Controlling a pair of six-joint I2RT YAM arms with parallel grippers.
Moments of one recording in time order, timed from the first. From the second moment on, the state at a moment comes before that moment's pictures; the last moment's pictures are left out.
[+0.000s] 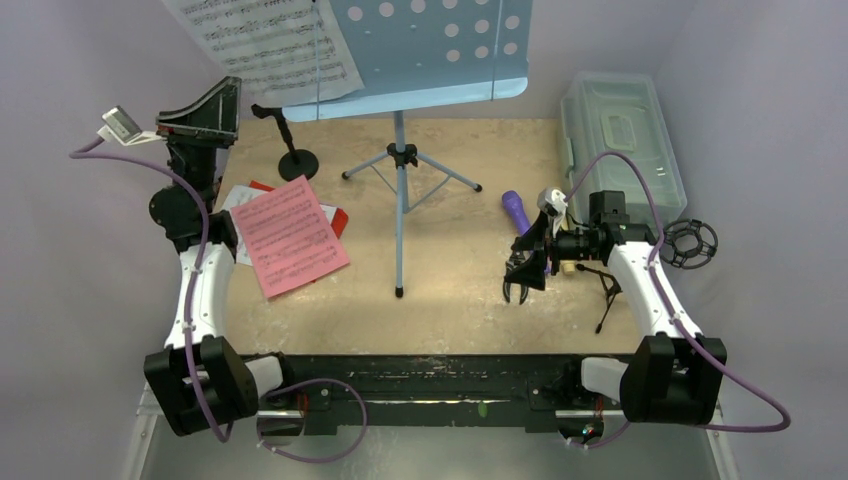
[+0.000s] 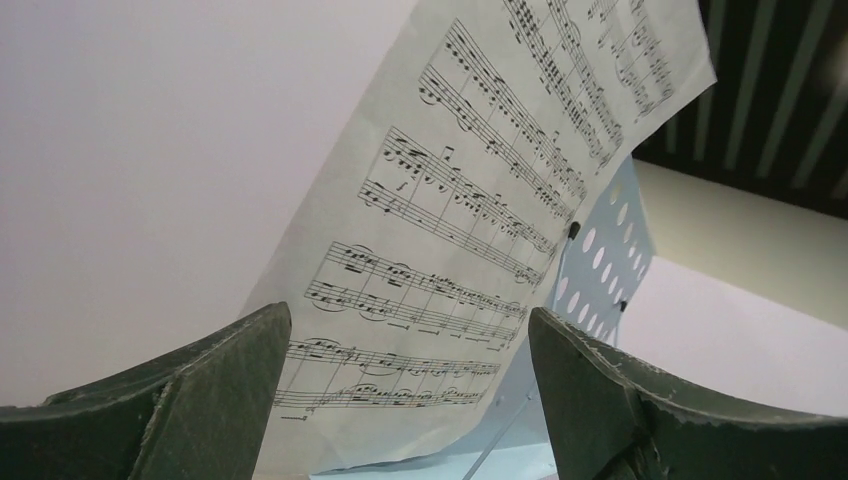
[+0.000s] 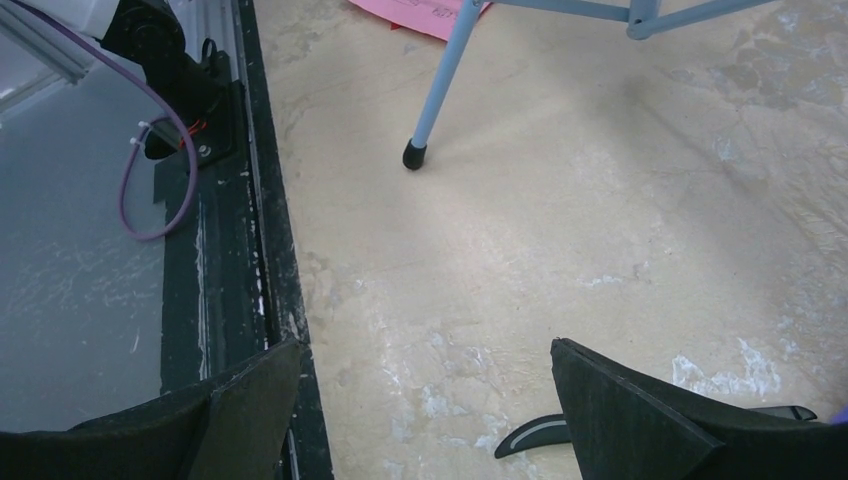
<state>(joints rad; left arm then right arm) 0.26 1.15 0.96 1.01 0.35 -1.23 -0.05 1.21 0.90 -0.84 -1.19 -0.78</state>
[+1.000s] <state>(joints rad) 0.38 1.43 1.01 1.45 0.61 -1.58 -0.05 1.22 0.90 -0.87 -1.20 -0.81</state>
